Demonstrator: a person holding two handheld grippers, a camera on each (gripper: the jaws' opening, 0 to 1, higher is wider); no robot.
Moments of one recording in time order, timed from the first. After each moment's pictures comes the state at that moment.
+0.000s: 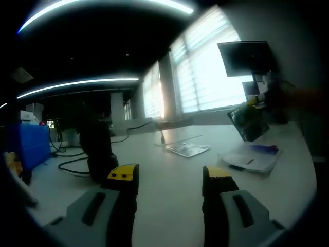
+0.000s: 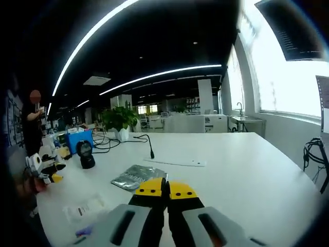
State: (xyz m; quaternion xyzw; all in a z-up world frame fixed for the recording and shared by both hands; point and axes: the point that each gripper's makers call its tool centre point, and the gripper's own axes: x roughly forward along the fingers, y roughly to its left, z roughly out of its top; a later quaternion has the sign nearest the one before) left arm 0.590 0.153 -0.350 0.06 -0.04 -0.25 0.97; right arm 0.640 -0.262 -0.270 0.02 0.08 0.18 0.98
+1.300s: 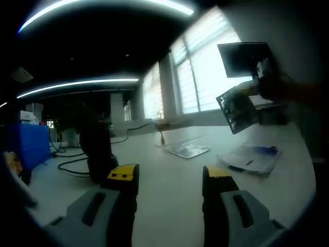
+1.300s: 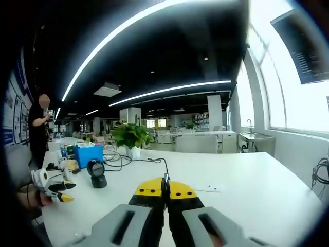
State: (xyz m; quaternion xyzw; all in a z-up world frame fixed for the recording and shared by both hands) left arm 0.589 0.152 -0.348 0.05 -0.04 -0.25 0.96; right arm 0.642 -0.199 -0.211 0.02 0.01 0.21 0.98
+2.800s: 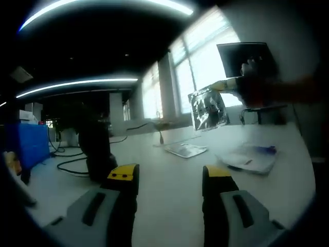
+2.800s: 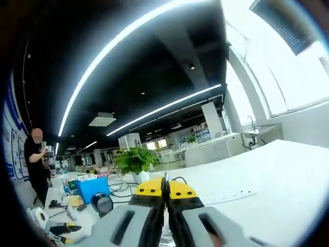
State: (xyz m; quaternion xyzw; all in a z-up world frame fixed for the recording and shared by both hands) left arm 0.589 0.152 -0.349 0.05 -0.04 -0.26 0.96; right arm 0.706 -0.119 -0.209 0.14 -0.04 0.20 0.97
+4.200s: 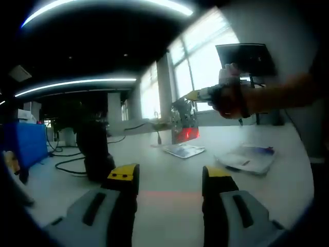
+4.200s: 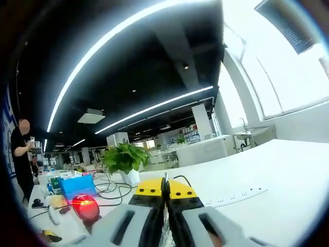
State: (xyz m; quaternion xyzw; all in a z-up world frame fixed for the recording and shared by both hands) left arm 0.587 0.150 -0.349 0.05 -0.04 -0.27 0.96; right arm 0.757 -0.060 -0.226 0.12 -0.05 0.15 0.98
